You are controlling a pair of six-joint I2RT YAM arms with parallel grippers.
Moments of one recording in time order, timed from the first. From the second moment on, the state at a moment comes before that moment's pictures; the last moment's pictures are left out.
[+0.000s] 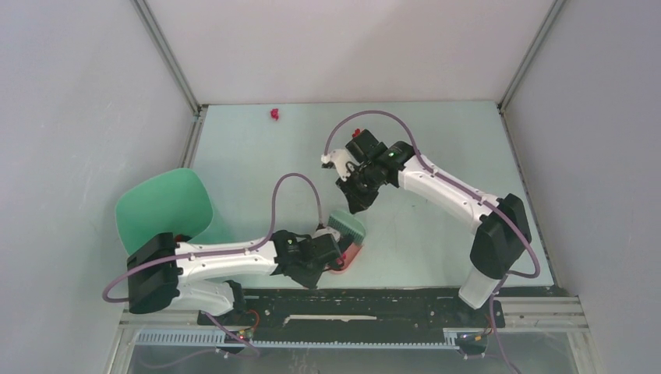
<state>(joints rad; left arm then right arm) -1.21 1.28 0.75 -0.79 -0.14 -0.69 0.76 1.71 1.52 -0.93 -0.32 -0.19</state>
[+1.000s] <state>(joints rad) -1.24 1.33 0.83 -0.84 -0.08 -0.69 0.58 1.64 1.49 -0.92 -0.21 -0.14</state>
